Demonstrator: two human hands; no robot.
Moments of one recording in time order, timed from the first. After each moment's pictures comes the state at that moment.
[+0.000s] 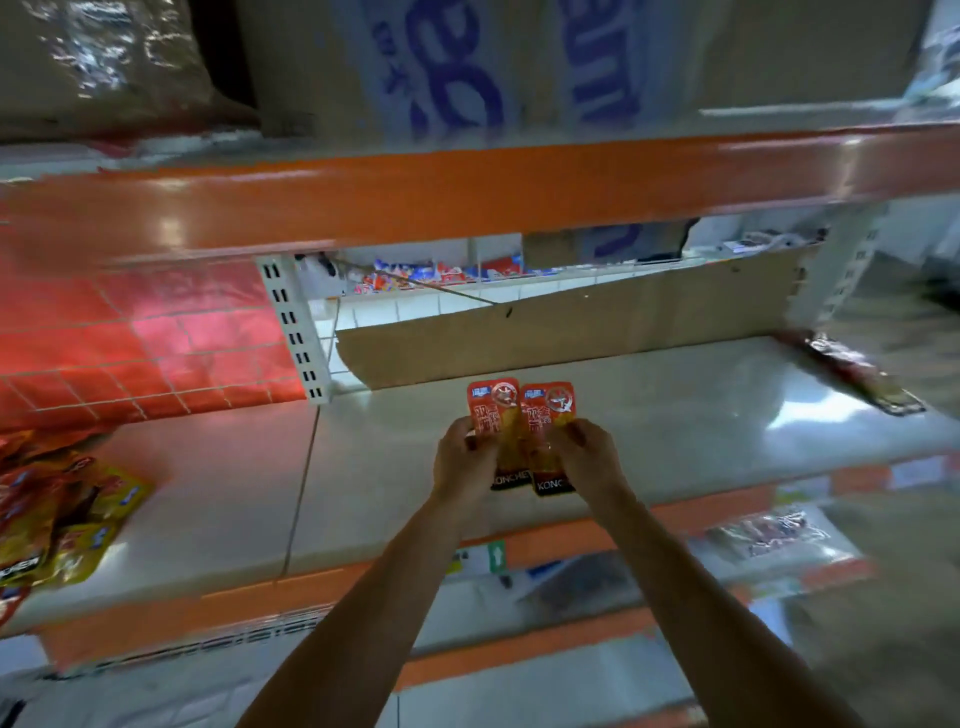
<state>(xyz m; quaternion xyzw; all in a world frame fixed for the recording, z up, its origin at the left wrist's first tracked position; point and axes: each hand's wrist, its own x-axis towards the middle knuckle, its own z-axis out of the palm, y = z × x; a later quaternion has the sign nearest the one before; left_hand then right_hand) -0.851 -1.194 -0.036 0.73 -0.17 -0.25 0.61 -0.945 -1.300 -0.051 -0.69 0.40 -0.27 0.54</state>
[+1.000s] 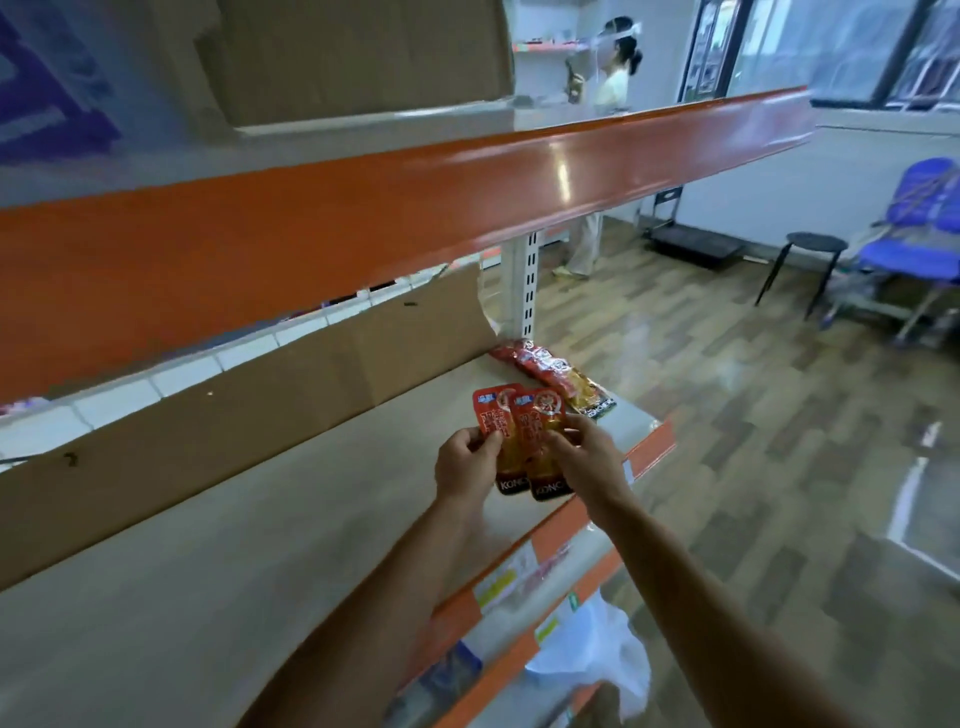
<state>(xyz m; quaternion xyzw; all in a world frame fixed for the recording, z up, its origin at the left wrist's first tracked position) -1.050 -1.542 -0.057 0.70 -0.31 -0.36 0.53 -1.179 -1.572 -0.046 -0.57 0.54 -0.41 0.47</state>
